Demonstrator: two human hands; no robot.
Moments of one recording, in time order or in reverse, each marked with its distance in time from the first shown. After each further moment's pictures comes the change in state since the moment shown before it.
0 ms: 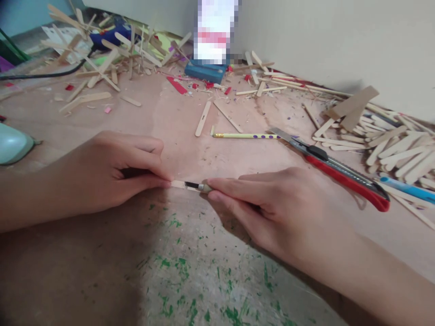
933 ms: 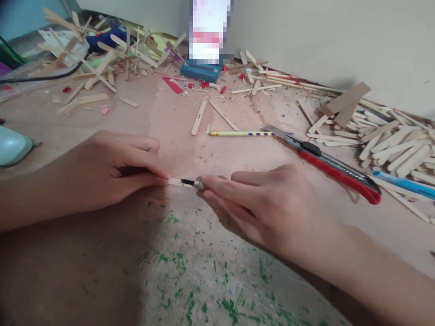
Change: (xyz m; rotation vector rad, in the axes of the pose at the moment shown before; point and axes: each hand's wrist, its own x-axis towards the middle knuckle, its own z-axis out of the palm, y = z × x) left_hand 0.000 0.000 0.003 0.004 0.021 0.014; right_hand 0.000 0.004 0.001 -0.144 0.016 -0.195
